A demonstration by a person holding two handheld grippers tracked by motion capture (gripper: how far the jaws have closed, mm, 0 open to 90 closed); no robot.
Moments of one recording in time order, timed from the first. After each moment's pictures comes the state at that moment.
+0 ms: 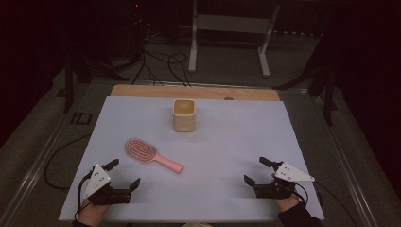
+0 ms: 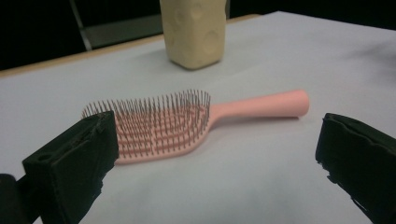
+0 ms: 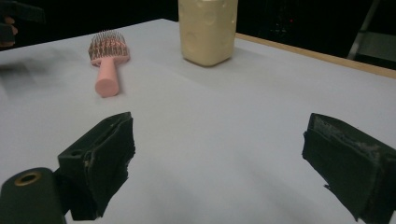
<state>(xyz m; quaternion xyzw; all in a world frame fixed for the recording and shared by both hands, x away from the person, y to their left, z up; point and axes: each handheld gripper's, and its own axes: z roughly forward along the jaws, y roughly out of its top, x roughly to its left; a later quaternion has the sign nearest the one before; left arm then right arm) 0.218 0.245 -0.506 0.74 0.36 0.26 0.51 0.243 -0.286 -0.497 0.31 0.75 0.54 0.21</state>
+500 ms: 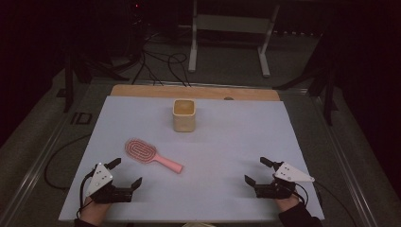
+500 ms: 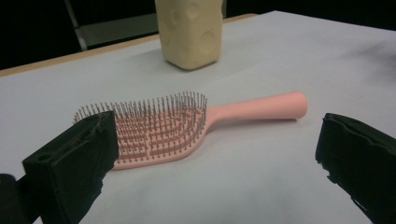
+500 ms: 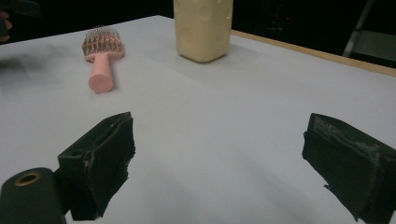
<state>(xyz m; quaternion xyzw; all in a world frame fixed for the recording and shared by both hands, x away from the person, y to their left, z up) 0.222 0.240 -0.505 0.75 0.35 0.26 0.51 0.243 -0.288 -0.500 0.32 0.75 0.54 0.22</state>
